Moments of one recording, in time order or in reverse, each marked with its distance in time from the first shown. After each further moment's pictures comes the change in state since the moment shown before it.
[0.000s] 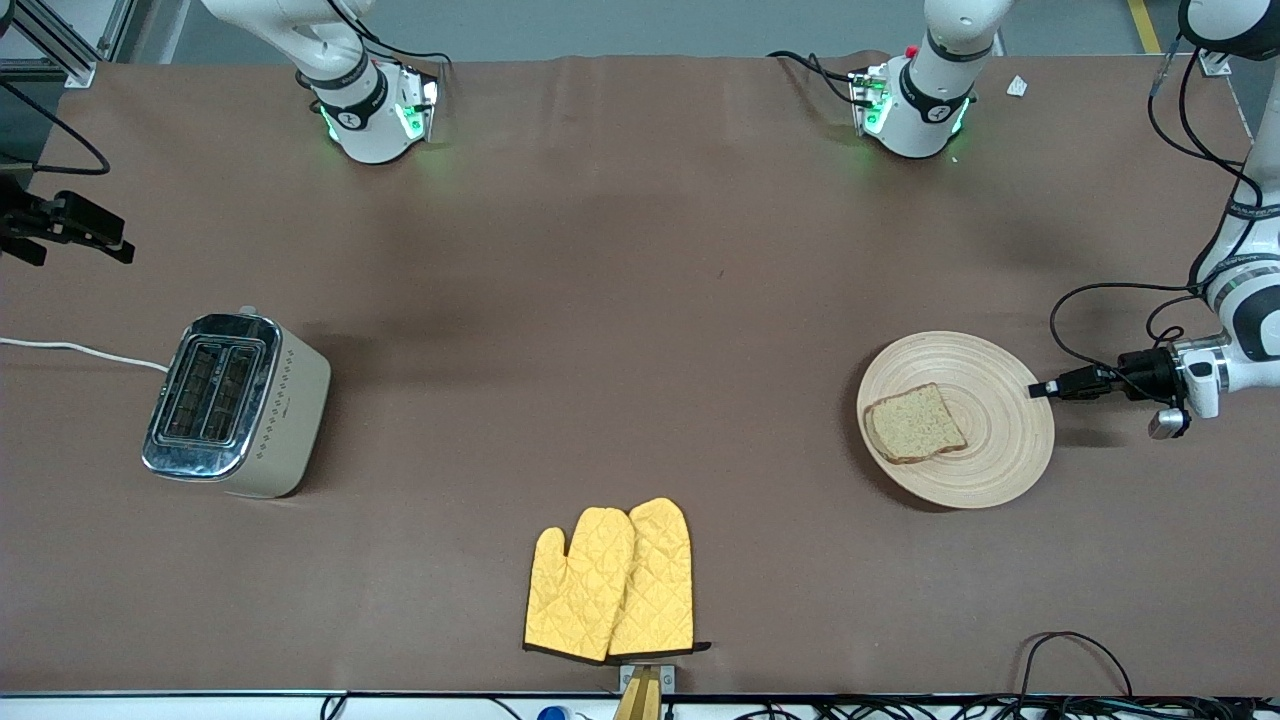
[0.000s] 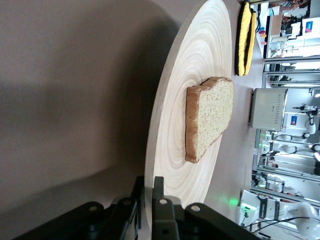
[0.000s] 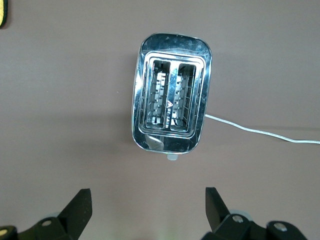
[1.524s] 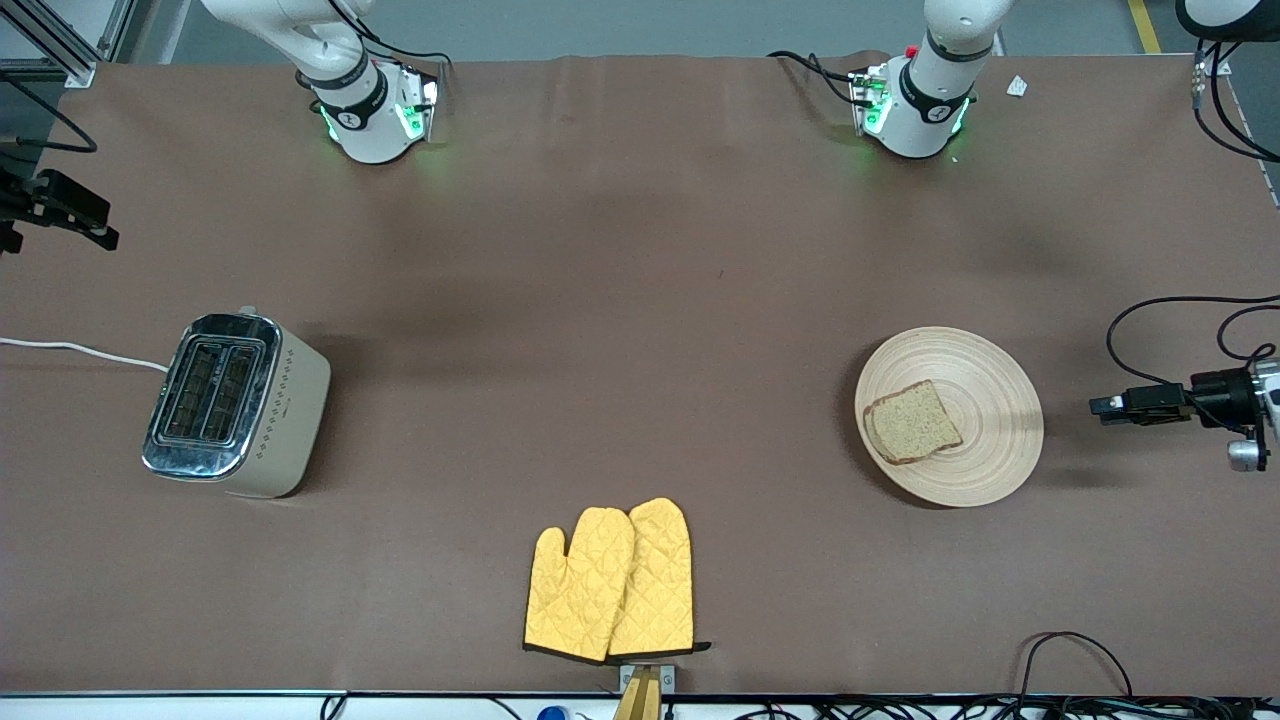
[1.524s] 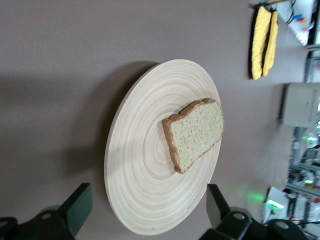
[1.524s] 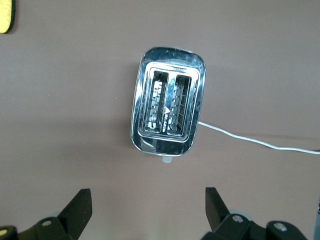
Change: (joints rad) left arm -0.003 -0.052 -0.134 0.268 0.277 -0.087 -0.275; right arm 0.024 -0.004 0.022 0.085 -0.046 -0.043 0.001
